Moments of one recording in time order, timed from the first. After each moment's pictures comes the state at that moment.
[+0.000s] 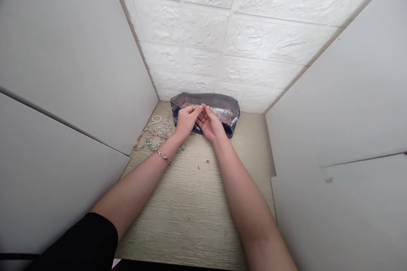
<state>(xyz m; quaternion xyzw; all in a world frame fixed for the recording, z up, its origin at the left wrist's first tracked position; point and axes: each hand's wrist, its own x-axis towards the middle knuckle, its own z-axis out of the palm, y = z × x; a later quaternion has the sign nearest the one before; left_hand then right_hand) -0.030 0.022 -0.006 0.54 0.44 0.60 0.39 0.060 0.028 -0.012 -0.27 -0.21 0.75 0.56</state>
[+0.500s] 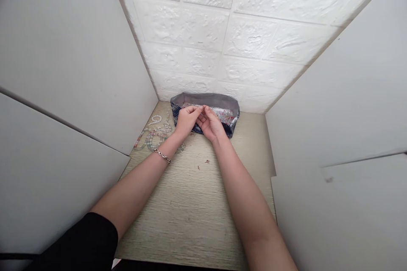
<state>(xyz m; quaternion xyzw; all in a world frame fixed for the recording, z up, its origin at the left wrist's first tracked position) -0.030 0.024 -0.007 0.54 0.45 0.59 0.40 0.061 0.030 -0.019 -0.25 -0.22 0.75 0.57</state>
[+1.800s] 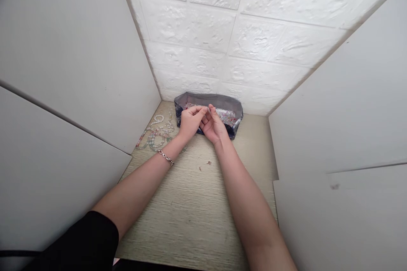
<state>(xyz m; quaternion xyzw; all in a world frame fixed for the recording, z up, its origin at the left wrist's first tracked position) -0.023 0.016 0.002 0.51 0.44 0.63 0.40 0.062 0.025 -0.015 -0.26 -0.19 0.76 0.57</state>
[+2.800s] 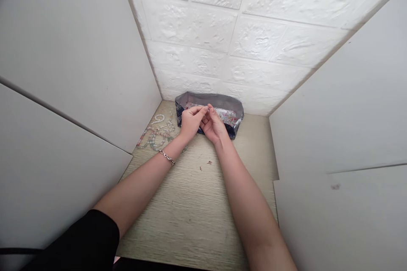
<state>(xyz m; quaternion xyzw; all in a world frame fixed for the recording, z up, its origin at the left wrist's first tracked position) -0.023 0.016 -0.002 0.52 0.44 0.62 0.38 0.061 0.026 -0.018 -0.28 -0.22 0.74 0.57</state>
